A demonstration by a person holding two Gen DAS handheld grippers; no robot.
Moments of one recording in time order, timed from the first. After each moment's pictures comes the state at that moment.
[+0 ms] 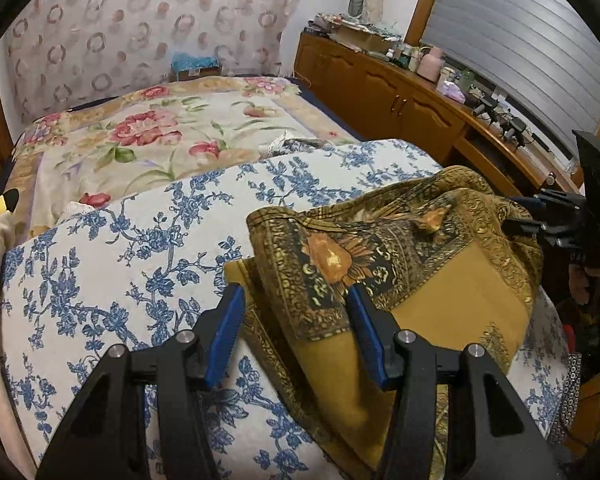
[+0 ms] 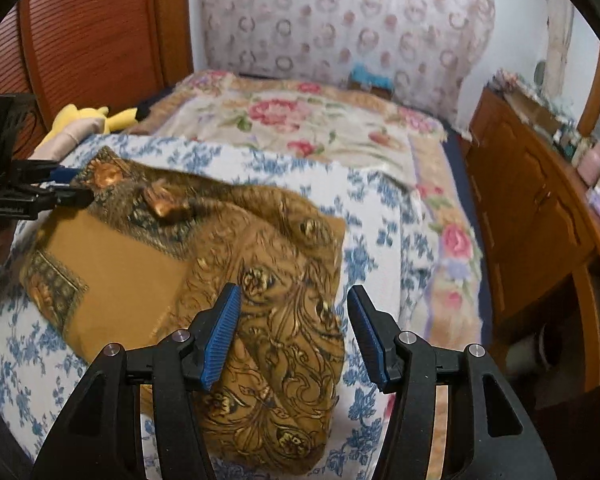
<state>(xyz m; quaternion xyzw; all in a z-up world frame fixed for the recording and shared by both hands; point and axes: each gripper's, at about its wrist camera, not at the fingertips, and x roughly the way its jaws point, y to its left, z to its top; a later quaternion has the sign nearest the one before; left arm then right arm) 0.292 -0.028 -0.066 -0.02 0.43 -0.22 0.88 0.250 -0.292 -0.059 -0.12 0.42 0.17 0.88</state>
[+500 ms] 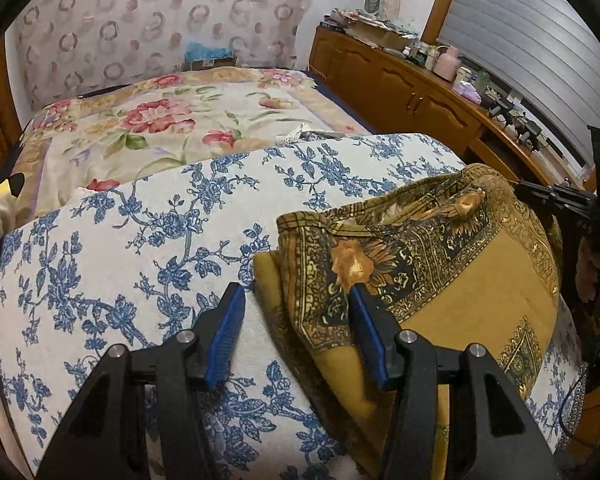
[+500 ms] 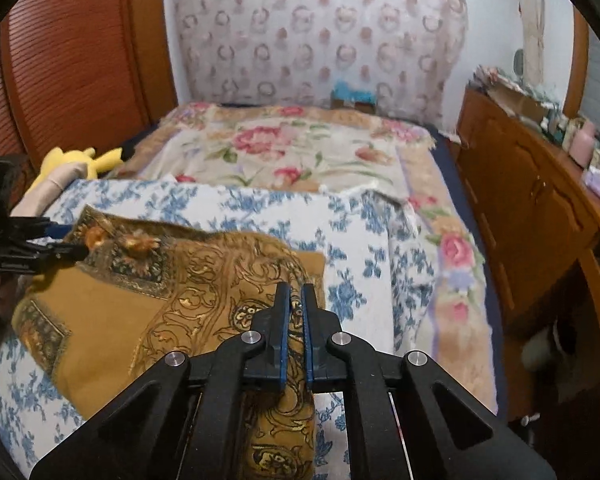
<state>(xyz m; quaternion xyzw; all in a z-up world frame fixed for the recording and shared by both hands) 0.301 -0.018 -0.084 -0.03 0.44 -0.20 0.88 0.268 -0.300 -0.056 -0.07 0.38 0.15 0.91</state>
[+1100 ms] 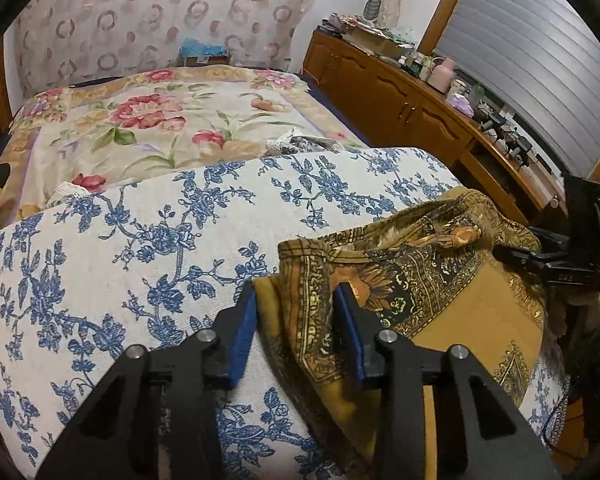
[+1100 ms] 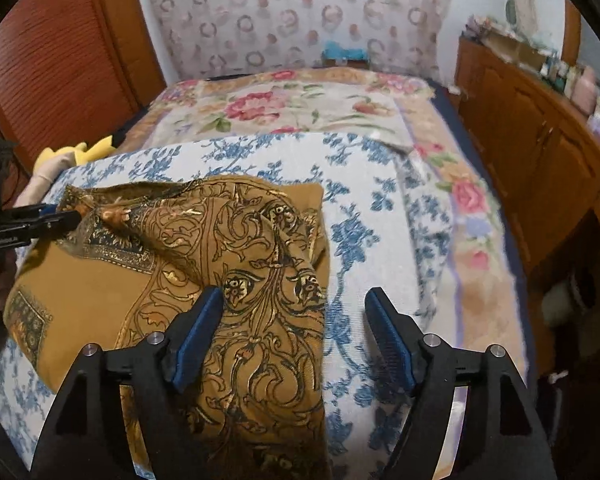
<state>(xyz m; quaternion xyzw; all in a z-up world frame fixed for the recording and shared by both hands) 0.318 -0.011 -0.084 -0.07 0.44 -0.22 0.87 0.278 -0.311 -0.096 -0.01 0.45 0.16 0.88</state>
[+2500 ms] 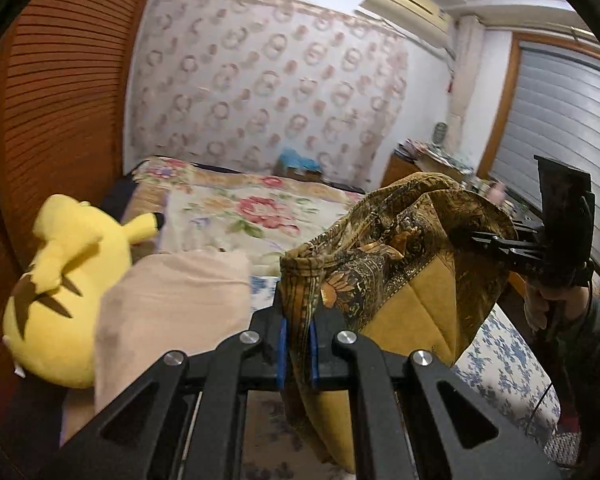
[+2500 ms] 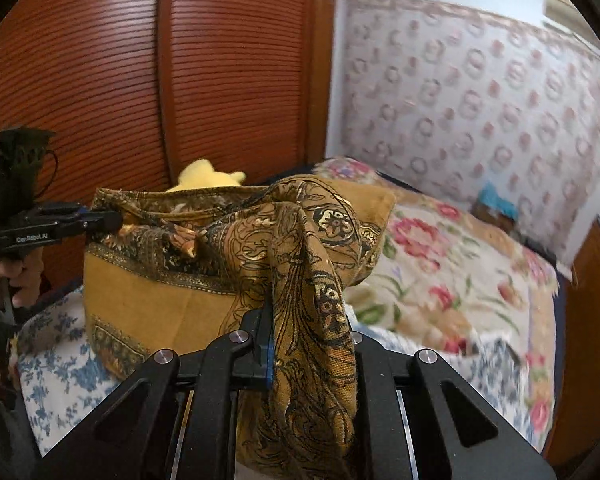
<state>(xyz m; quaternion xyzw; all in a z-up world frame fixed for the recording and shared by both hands) 0.178 0.202 0.008 -0.13 0.25 -0.06 0.96 0.279 -0.033 0.035 -0.18 0.26 0.41 0.86</state>
